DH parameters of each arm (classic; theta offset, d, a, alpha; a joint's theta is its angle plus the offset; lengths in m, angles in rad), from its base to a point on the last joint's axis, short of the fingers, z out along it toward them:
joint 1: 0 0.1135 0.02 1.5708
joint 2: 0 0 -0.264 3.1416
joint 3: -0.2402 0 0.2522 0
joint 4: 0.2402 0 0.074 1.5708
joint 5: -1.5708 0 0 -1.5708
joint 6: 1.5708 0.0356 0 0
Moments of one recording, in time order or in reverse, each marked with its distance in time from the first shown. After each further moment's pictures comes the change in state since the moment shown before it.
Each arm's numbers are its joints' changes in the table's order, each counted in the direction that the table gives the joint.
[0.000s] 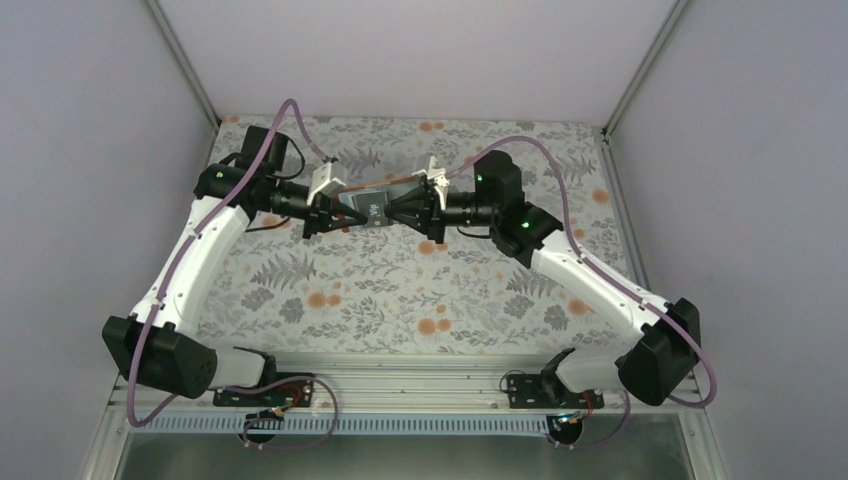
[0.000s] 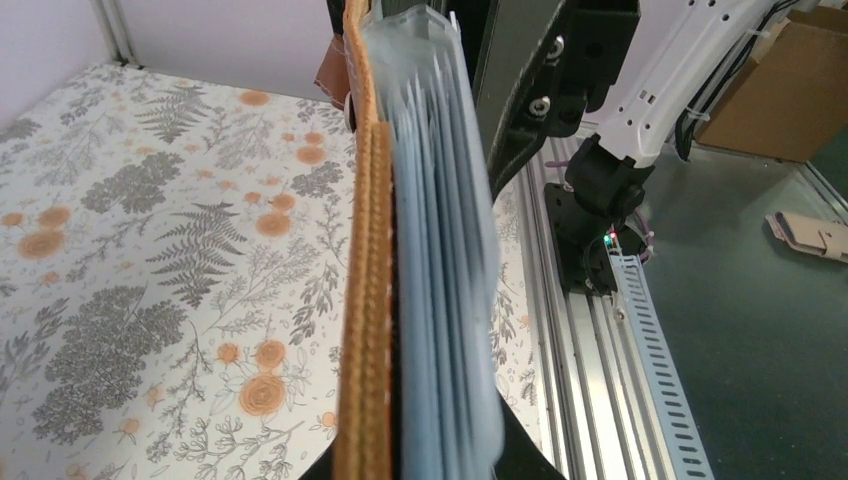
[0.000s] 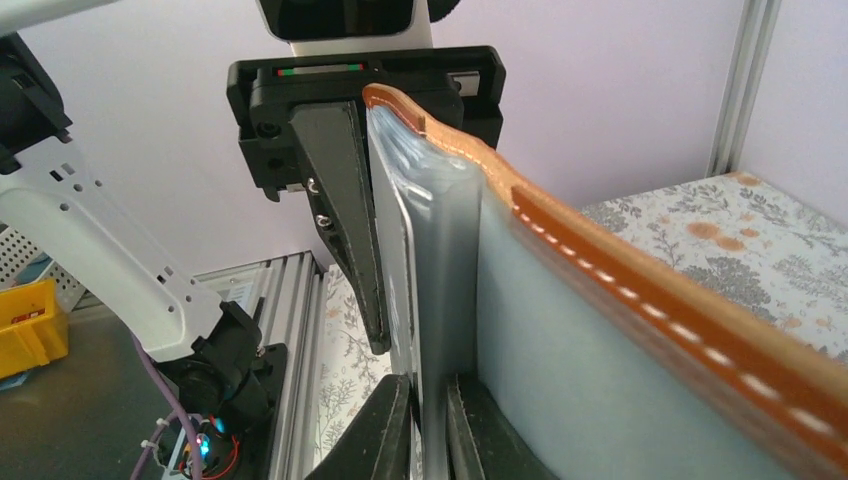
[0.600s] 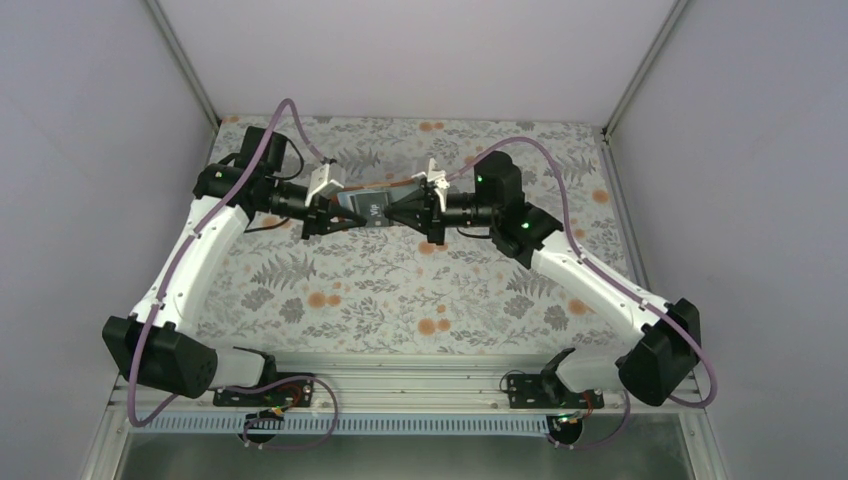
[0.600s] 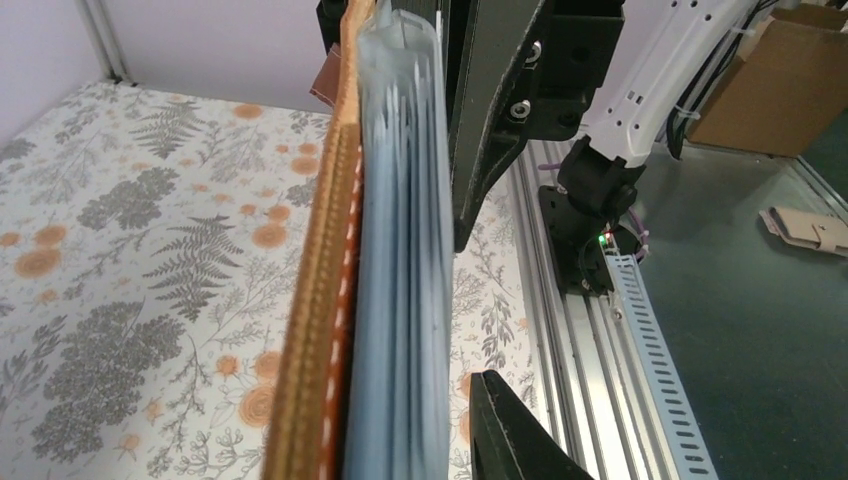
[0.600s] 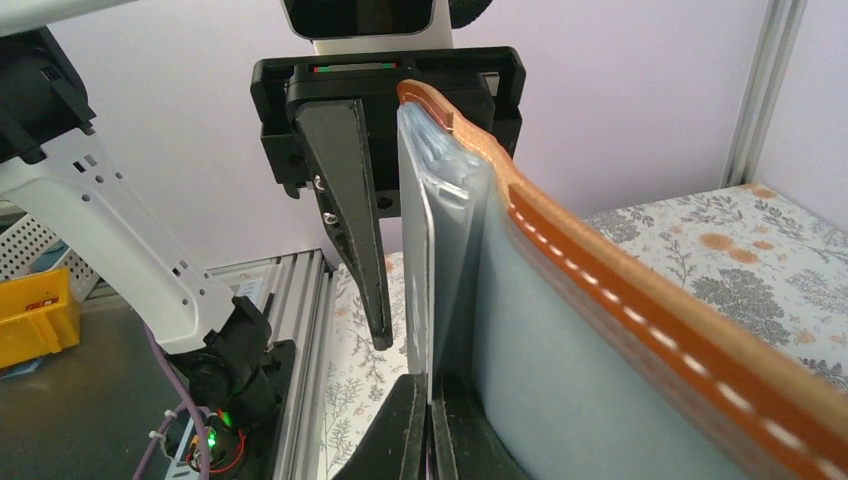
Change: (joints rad) left arm 0.010 -0.001 0.002 0.016 -0.020 0.045; right arm 0.003 -0.011 0.003 -0.016 0.021 -0.011
